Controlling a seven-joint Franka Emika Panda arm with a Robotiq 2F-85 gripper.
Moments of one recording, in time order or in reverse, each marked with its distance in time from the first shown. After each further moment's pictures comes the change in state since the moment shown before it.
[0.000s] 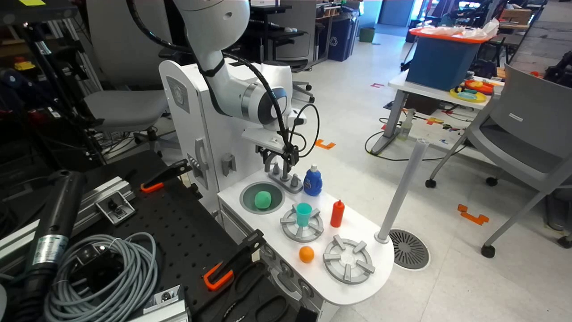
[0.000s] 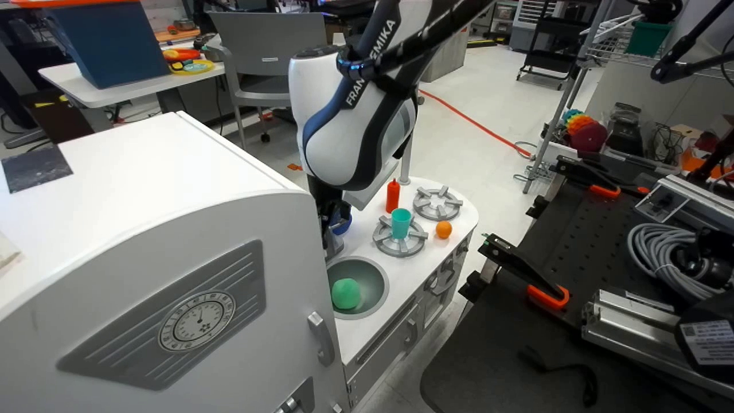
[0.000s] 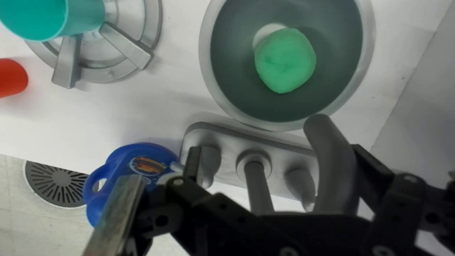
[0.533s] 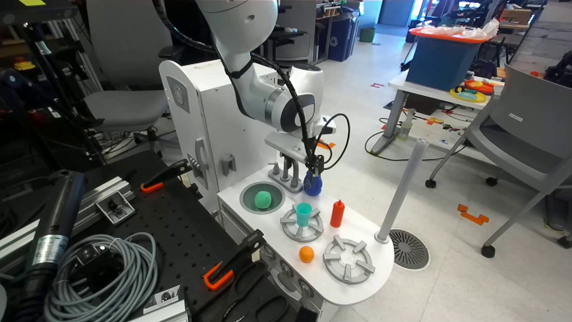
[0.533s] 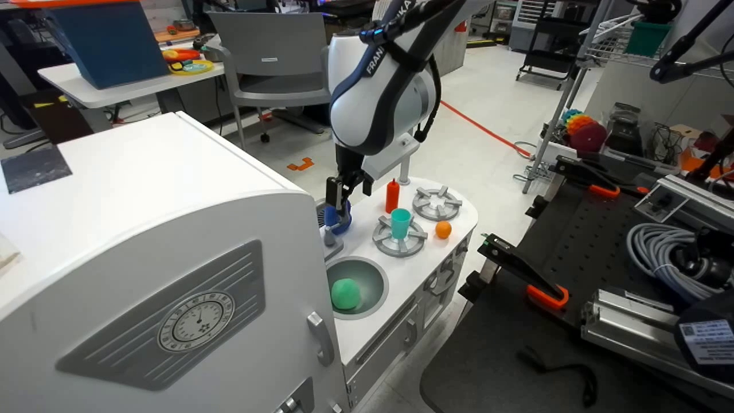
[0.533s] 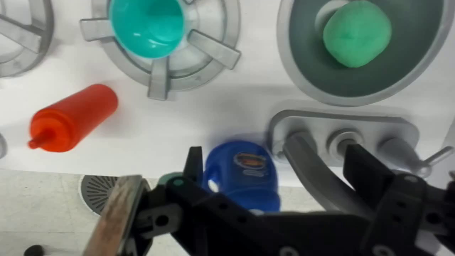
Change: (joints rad) arm -0.120 0.001 -0.015 0.027 0.075 -0.003 0.001
